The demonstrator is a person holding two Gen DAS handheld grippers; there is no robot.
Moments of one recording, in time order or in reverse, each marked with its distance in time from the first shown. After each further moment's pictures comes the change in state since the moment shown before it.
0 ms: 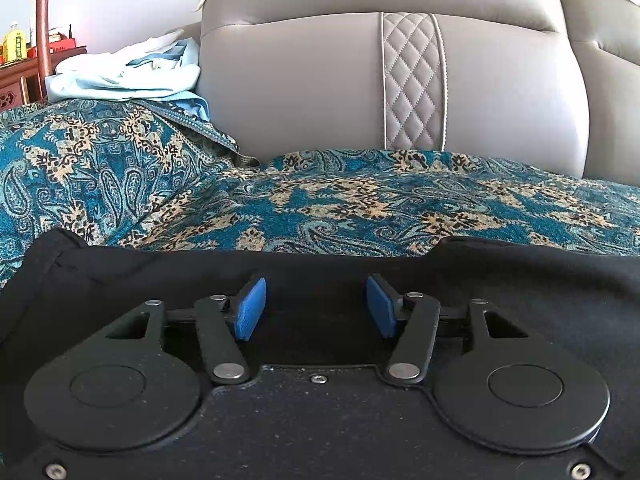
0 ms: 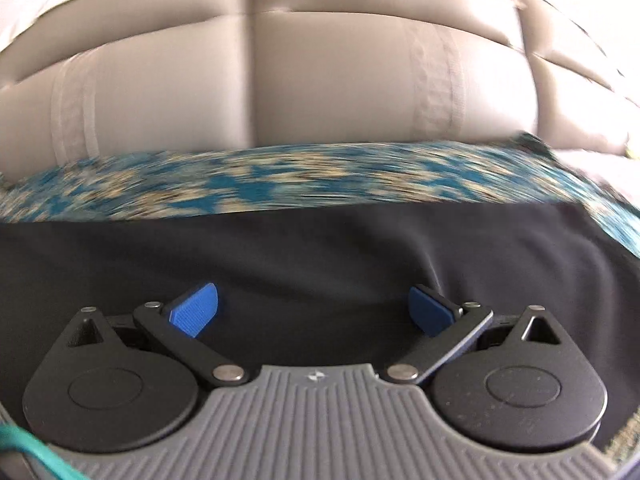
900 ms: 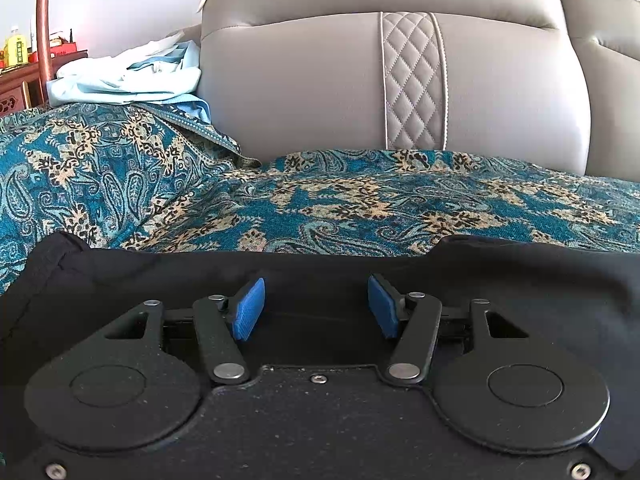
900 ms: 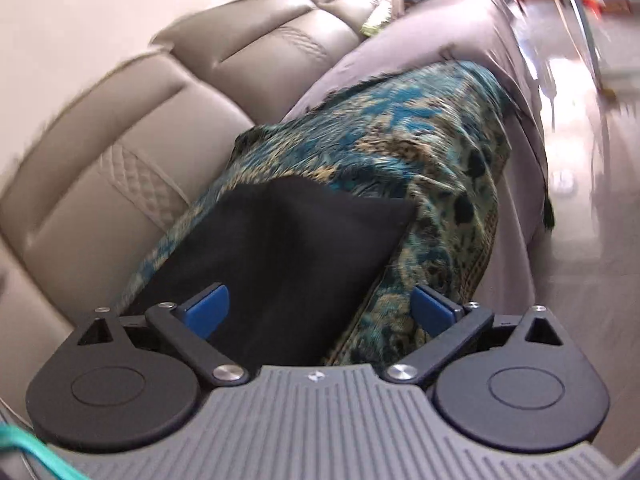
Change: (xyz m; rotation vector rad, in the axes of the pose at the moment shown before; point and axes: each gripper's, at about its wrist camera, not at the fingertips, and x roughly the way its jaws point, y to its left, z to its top) left arm 0.000 -0.002 0.000 0.012 -0.002 0.011; right arm -0.077 -0.184 -0.086 0.808 -0.176 -0.298
